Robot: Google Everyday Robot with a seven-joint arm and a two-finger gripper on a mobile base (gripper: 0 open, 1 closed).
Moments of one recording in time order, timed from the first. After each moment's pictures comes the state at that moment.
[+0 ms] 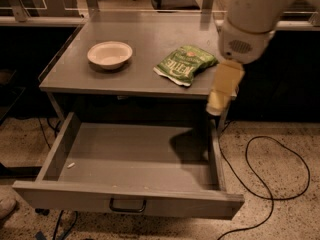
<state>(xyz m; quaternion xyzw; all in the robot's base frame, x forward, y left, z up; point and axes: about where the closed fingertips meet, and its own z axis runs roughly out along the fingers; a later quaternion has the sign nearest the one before) 0.511 -0.157 0.941 -0.54 0.84 -0.07 0.10</state>
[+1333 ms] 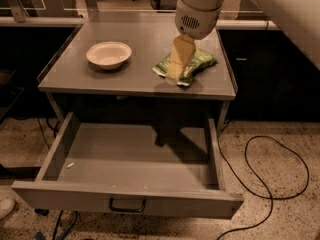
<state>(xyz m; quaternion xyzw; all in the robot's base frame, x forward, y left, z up) 0.599 -0.075 0.945 -0.52 0.84 -0.04 0.13</state>
